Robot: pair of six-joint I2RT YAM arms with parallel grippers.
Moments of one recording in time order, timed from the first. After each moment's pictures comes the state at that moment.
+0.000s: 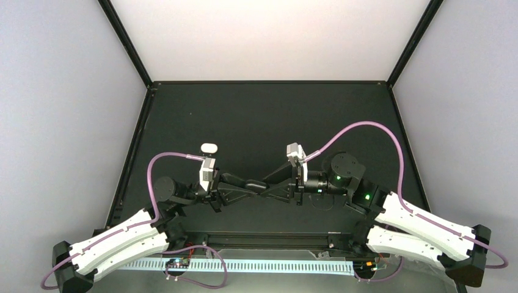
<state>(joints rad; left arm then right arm) -0.93 0.57 0.39 0.54 0.52 -0.58 1.04 0.82 0.77 0.03 -0.46 0.43</state>
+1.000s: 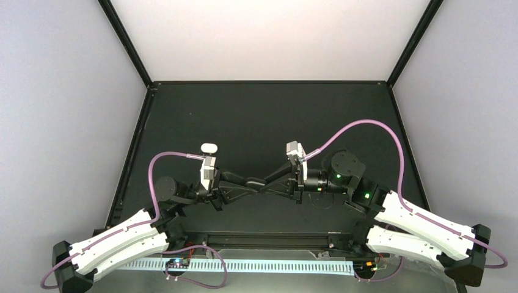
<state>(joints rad) -0.93 0.57 0.39 0.51 0.47 -0.58 1.04 0.83 0.79 0.04 -0.48 0.43</state>
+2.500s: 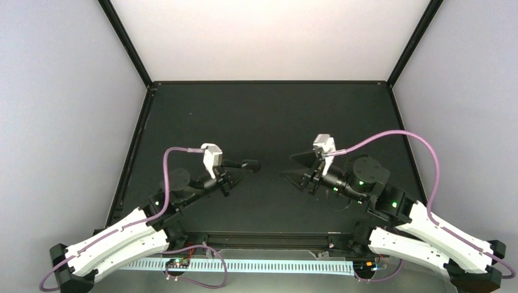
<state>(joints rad) -0.92 0.54 0.45 0.15 0.10 -0.48 1.04 0.68 0.83 -0.19 -0.12 0.32</state>
